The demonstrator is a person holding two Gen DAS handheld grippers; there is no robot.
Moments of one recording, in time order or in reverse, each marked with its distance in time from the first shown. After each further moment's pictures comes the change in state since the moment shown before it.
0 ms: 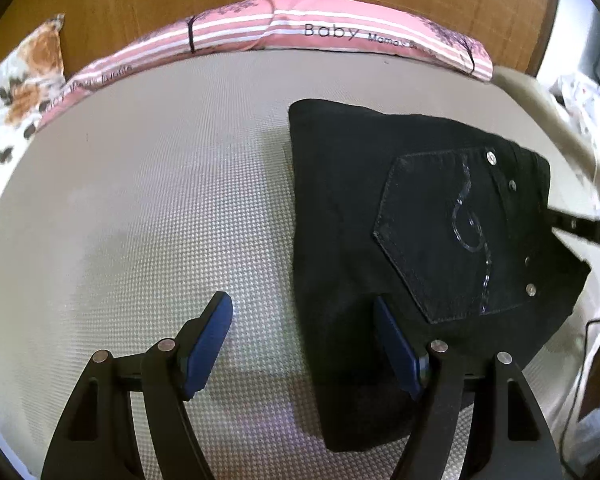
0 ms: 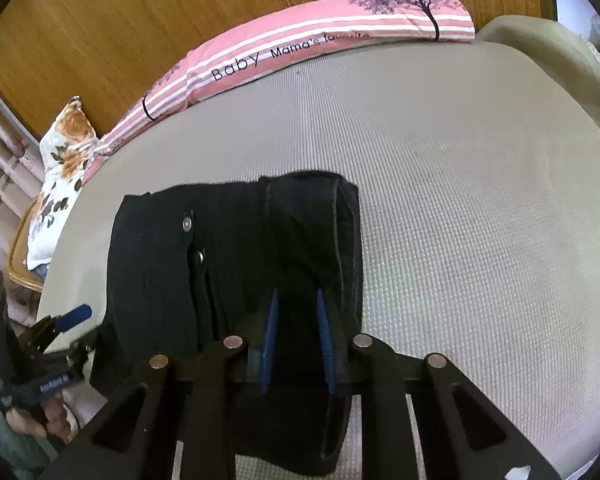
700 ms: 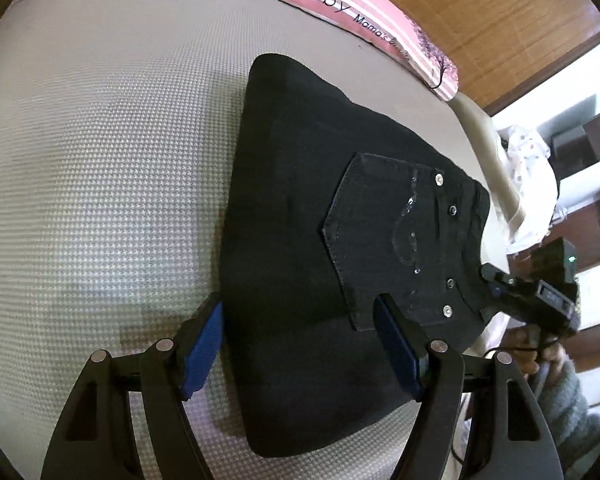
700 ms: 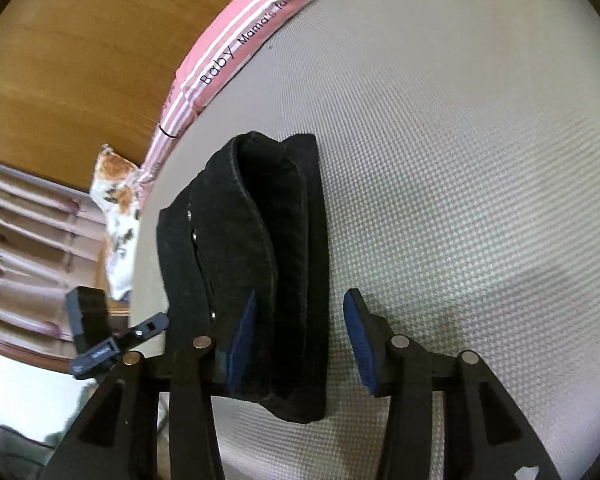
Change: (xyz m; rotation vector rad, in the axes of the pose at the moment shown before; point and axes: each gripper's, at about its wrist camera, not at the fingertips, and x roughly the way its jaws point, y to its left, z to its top) left arm 0.023 0.019 0.018 -0.217 0.174 -0.431; right arm 0.007 -0.077 -0.018 0.297 0.135 0.365
